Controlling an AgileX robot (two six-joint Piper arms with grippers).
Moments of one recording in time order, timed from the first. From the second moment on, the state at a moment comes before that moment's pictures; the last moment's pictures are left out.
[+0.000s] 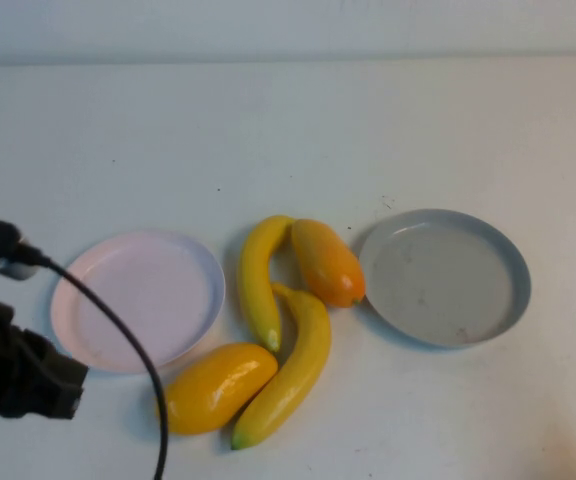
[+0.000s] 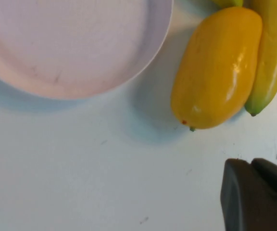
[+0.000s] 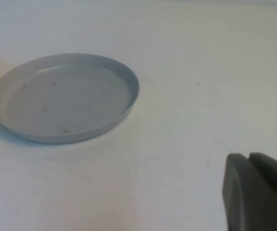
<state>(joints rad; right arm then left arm) 0.05 -0.01 0.02 0.19 0.35 -0.18 -0.12 0.99 -0.76 -0.42 0.98 0.50</state>
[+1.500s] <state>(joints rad) 0.05 -0.01 0.02 0.19 0.35 -0.18 -0.71 1.72 -1.19 0.08 1.06 0.24</state>
